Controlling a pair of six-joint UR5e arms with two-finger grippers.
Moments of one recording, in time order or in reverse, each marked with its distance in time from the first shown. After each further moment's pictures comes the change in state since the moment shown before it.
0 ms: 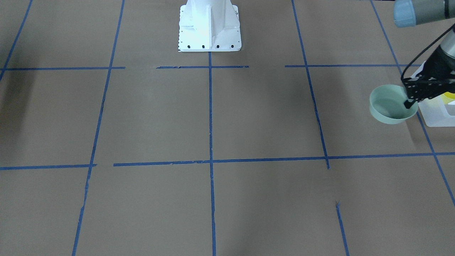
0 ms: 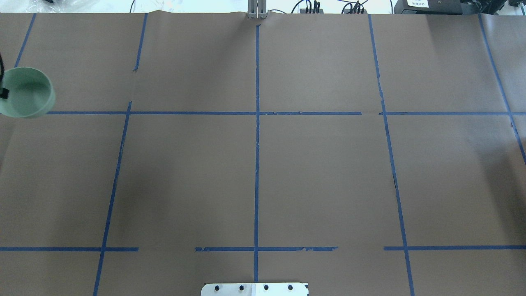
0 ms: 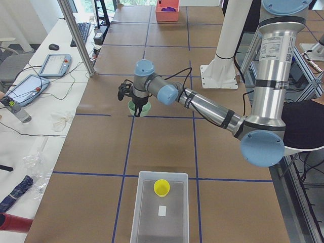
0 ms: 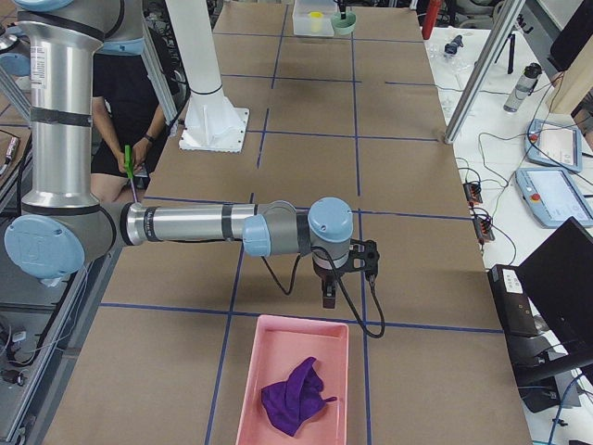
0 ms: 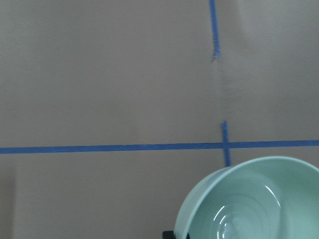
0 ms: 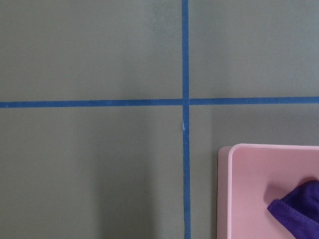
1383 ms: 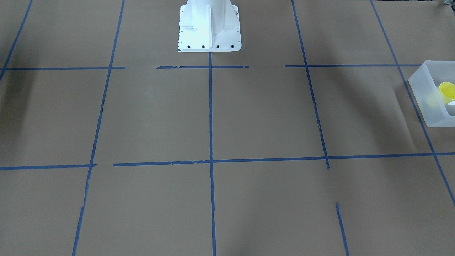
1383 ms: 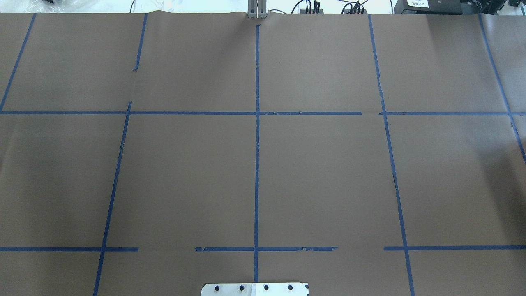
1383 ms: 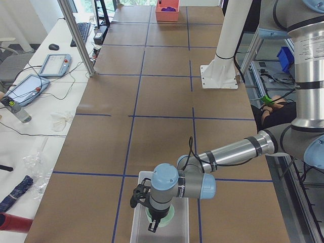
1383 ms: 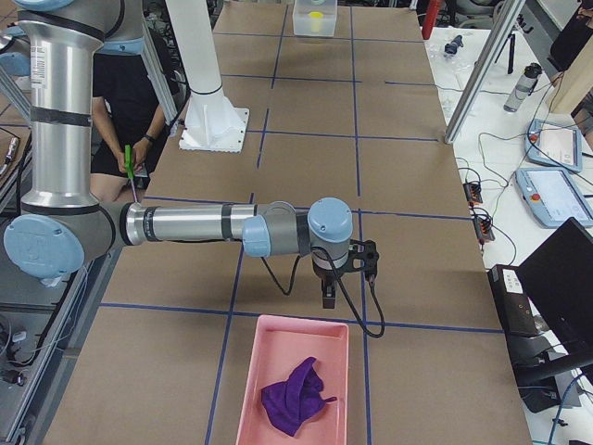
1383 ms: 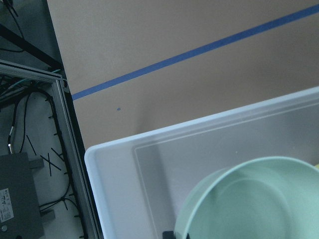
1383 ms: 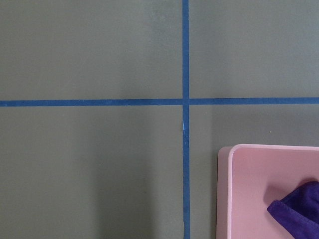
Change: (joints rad) left arm -0.415 0.215 0.519 -0.284 0.151 0.826; right arm -0.005 -0.002 -0.001 0.015 -0.003 0.001
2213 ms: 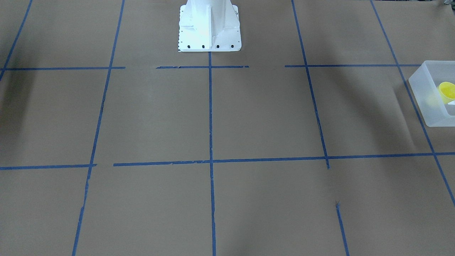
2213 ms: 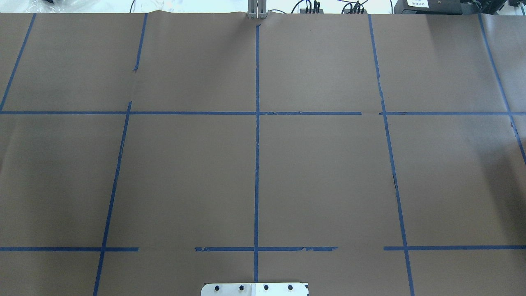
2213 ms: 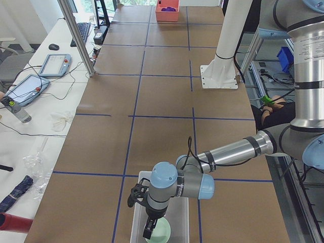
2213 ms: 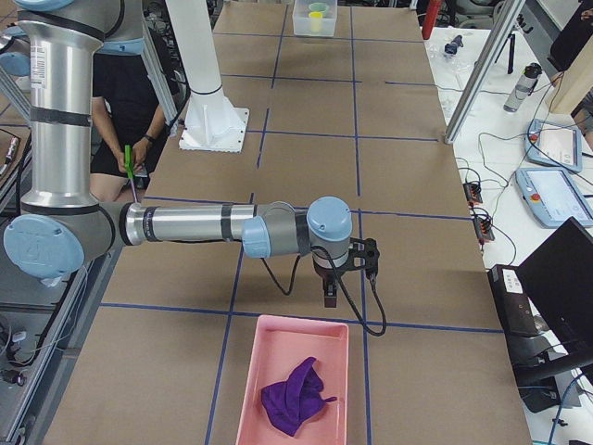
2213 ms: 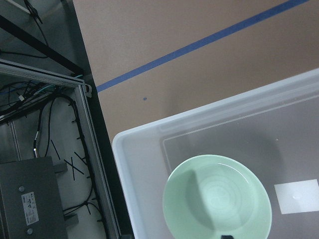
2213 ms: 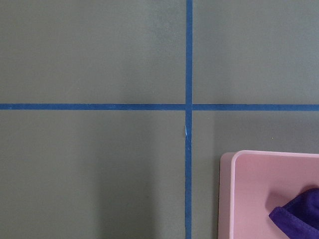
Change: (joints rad) left arm 0.000 -0.014 -0.014 -0.021 0.021 -0.016; right arm 0.000 0.000 -0.001 0.023 0.001 0.004
